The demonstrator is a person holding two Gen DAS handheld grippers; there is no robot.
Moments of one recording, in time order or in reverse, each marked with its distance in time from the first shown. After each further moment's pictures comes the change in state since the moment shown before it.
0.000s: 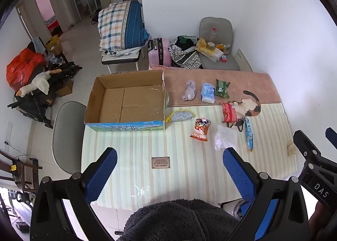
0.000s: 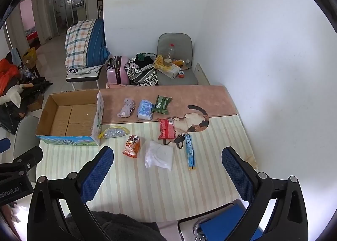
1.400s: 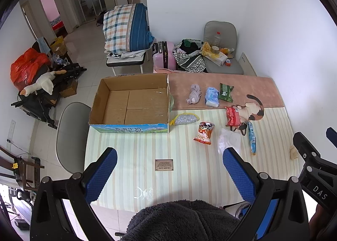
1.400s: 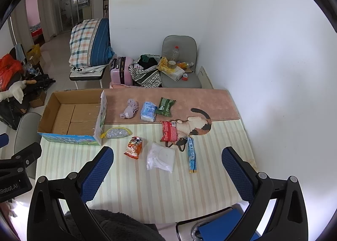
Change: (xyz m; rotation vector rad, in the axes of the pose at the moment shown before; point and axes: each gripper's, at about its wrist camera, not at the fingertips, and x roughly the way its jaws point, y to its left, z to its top) left arm -0.004 0.008 0.003 -0.003 -0.020 0.022; right arm -0.003 0.004 0.004 -0.029 -0.015 0.015
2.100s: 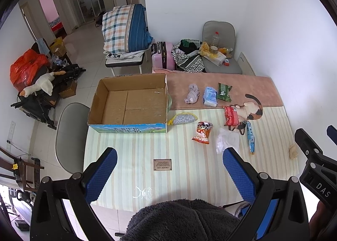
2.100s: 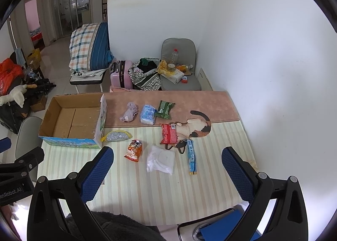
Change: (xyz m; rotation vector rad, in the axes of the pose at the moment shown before) left arm -0.003 -0.006 0.001 -0.004 -0.003 0.002; right arm -0.004 -0.007 -0.001 0.016 -0.021 0.009
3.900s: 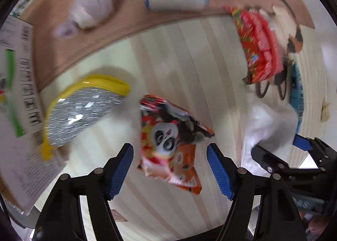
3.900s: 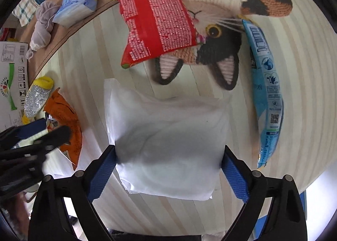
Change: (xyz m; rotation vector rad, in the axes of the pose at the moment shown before) left arm 0.477 -0.157 0.006 0.283 0.717 -0.164; right arm 0.497 -0.032 -0.137 0.251 0.842 0.232
